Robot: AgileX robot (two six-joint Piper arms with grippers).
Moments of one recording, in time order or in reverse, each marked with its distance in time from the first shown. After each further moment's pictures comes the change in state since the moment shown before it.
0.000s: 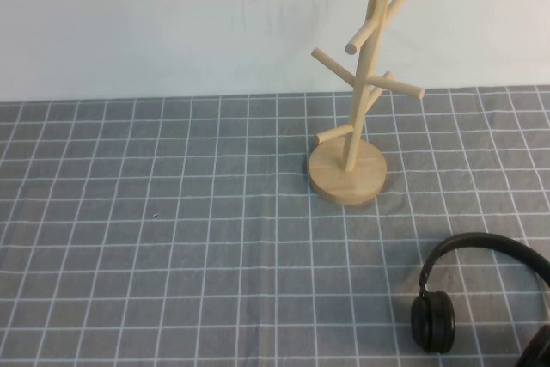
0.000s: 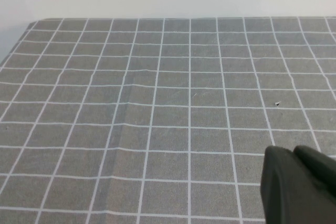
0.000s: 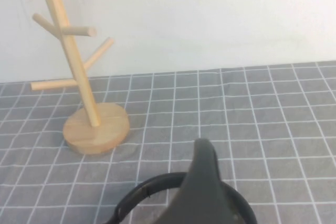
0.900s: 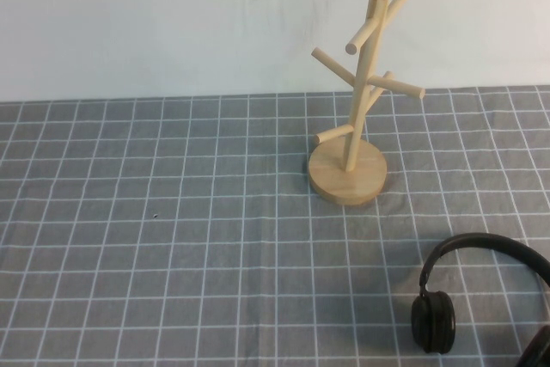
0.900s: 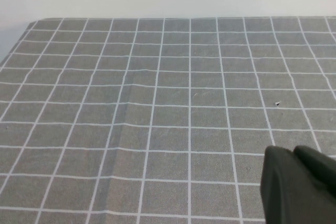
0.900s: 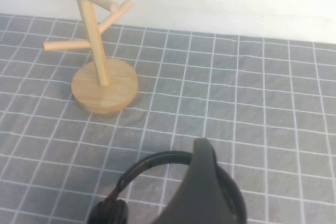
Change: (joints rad) right arm 0.040 0.495 -0.380 0.033 0.165 -0.176; left arm 0.000 0.000 0.000 0.000 0.000 0.000
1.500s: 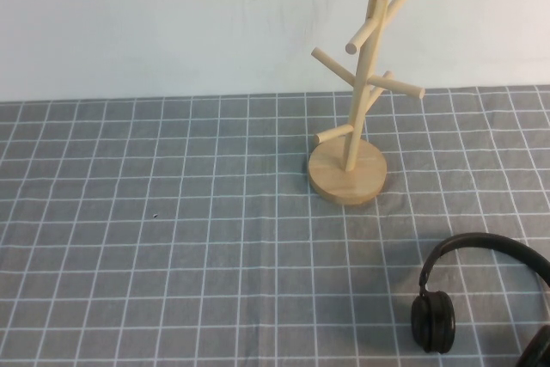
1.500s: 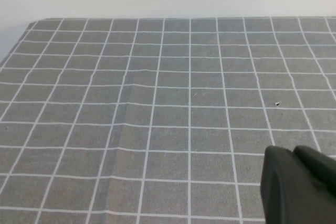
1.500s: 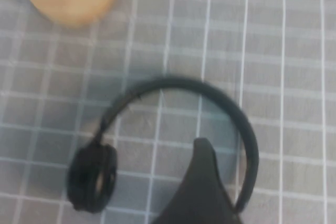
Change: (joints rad) right arm 0.000 0.300 -0.004 0.016 0.000 0.010; left arm 0.000 0.000 0.000 0.000 0.000 0.000
